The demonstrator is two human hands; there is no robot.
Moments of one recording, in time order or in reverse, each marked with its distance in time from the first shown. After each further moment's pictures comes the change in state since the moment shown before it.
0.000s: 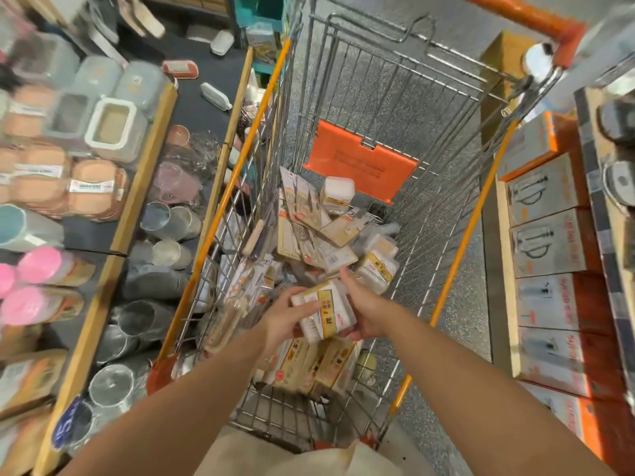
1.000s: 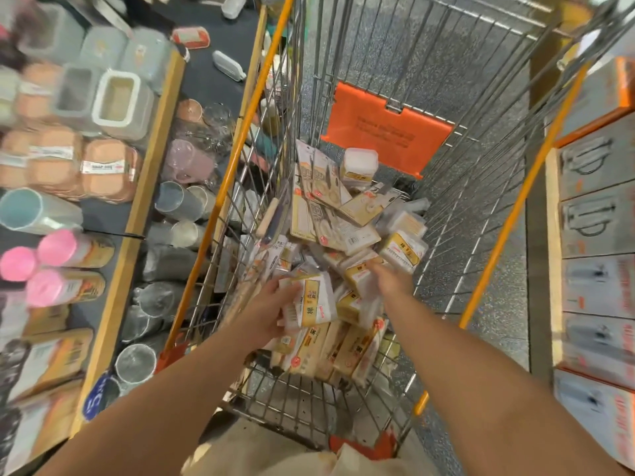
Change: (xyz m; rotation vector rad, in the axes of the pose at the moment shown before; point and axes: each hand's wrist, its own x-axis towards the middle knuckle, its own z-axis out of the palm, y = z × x) left_hand 0.016 -0.020 -0.045 -0.163 0.193 -0.131; right_hand 0.070 0.017 -0.020 0.396 0.611 -0.200
